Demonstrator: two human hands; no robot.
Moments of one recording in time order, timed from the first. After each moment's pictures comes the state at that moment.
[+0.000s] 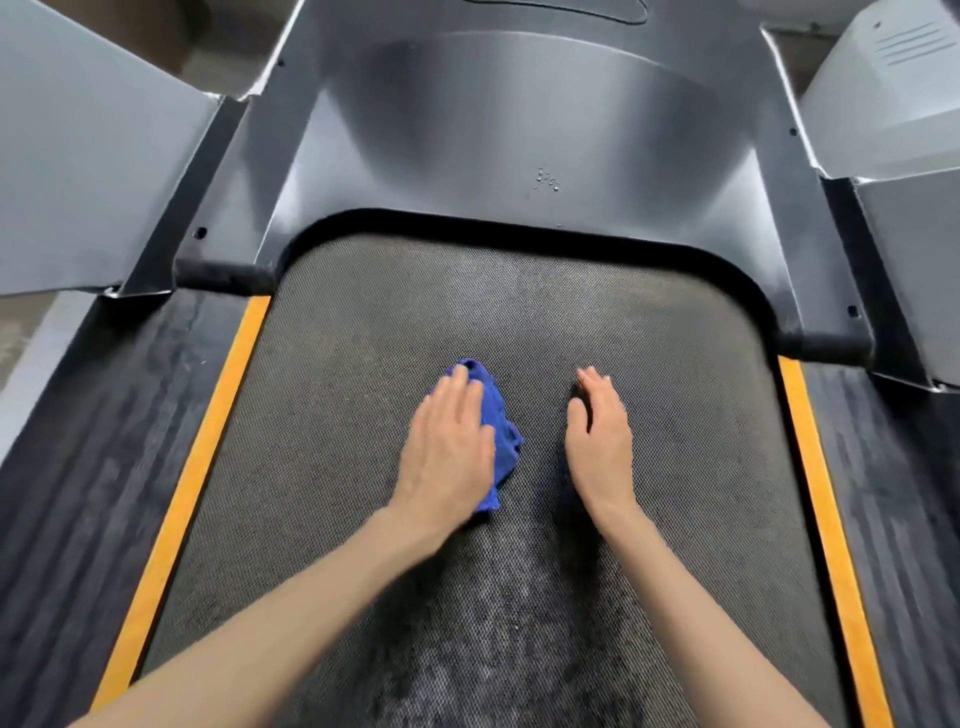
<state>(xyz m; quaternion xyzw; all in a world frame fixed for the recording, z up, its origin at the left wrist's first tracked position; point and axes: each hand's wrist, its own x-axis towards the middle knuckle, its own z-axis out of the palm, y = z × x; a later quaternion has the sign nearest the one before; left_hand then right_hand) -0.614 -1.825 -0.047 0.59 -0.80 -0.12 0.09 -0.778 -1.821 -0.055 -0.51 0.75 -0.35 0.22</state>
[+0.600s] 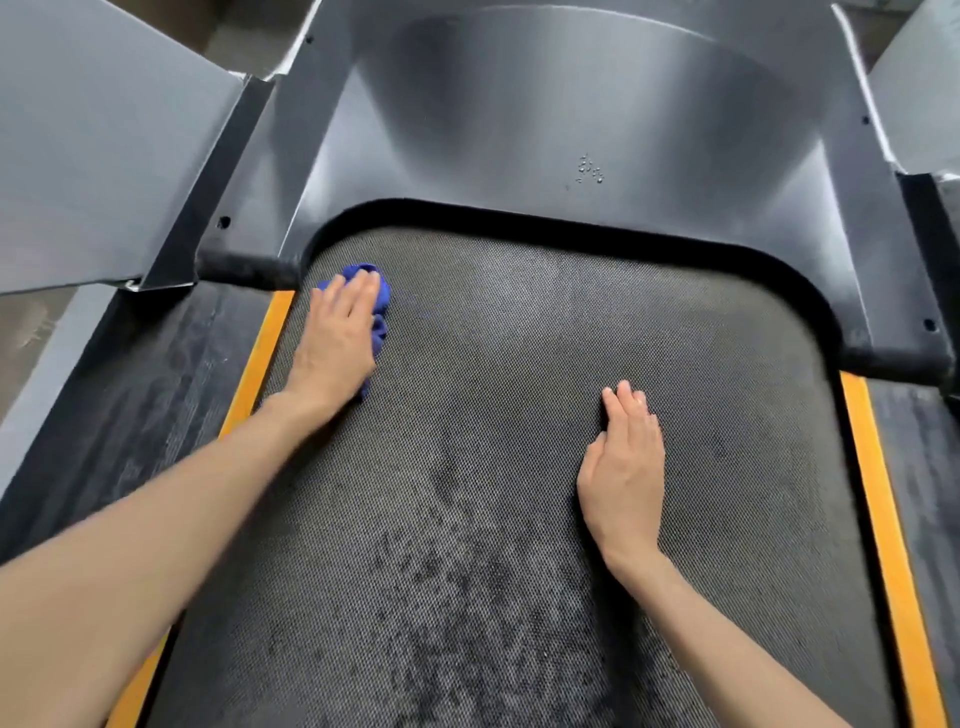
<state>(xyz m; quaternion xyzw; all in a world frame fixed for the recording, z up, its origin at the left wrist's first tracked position) -0.486 -1.954 -0.079 0.62 -0.78 -0.03 0.06 -0.771 -1.809 -0.087 -0.61 0.77 -0.20 0.03</state>
